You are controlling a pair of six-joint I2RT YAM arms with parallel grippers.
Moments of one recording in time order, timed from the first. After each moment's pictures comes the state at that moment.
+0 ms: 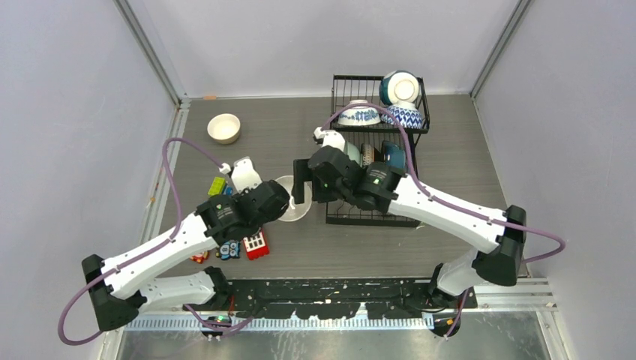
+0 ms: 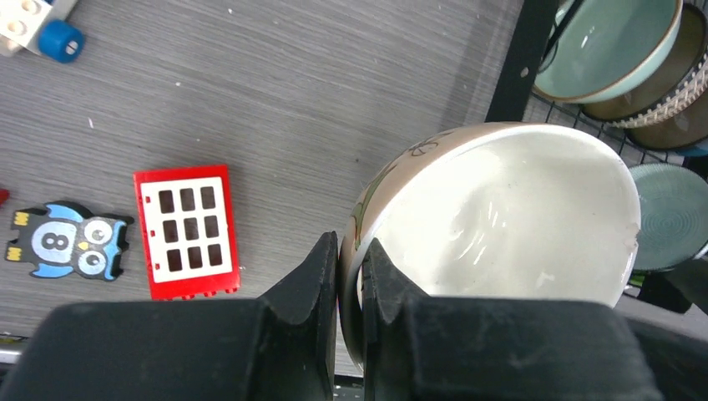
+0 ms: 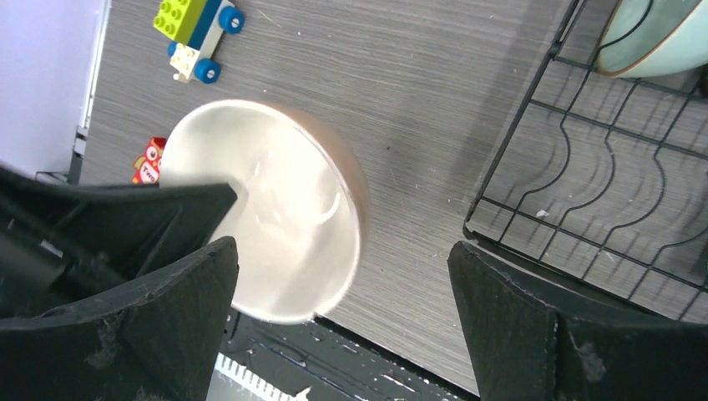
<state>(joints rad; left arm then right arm) -0.99 1.03 1.03 -0.99 -0.68 -1.21 1.08 1.50 1.47 -0.72 0.32 0.76</state>
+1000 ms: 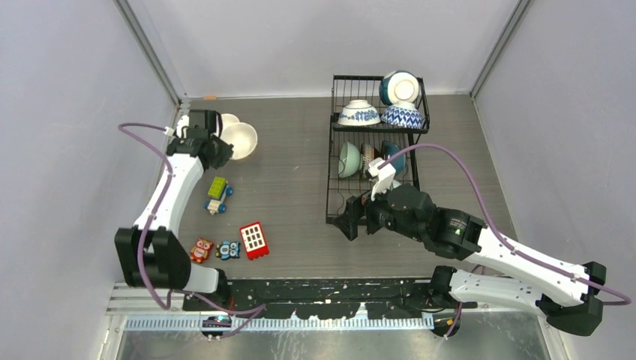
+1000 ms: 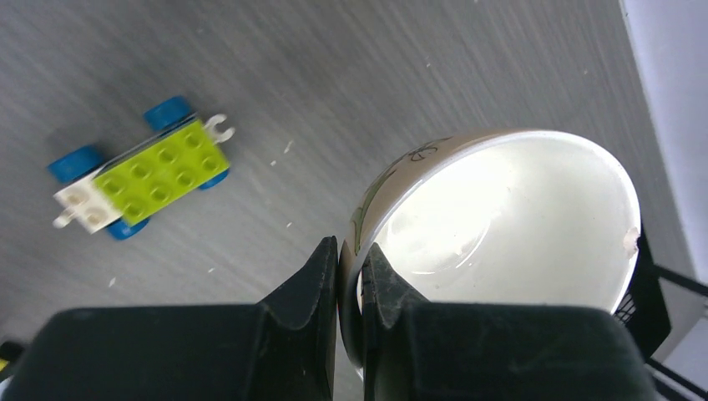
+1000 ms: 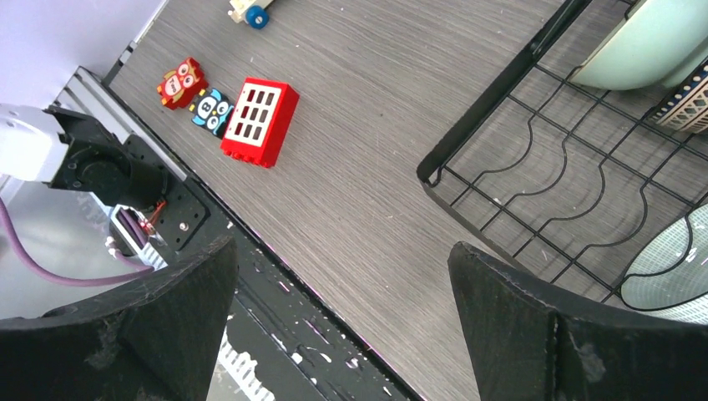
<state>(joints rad) -0.08 1.34 1.21 -0.74 -0.22 -0.96 1.08 0.86 0.93 -0.51 0.18 0.46</state>
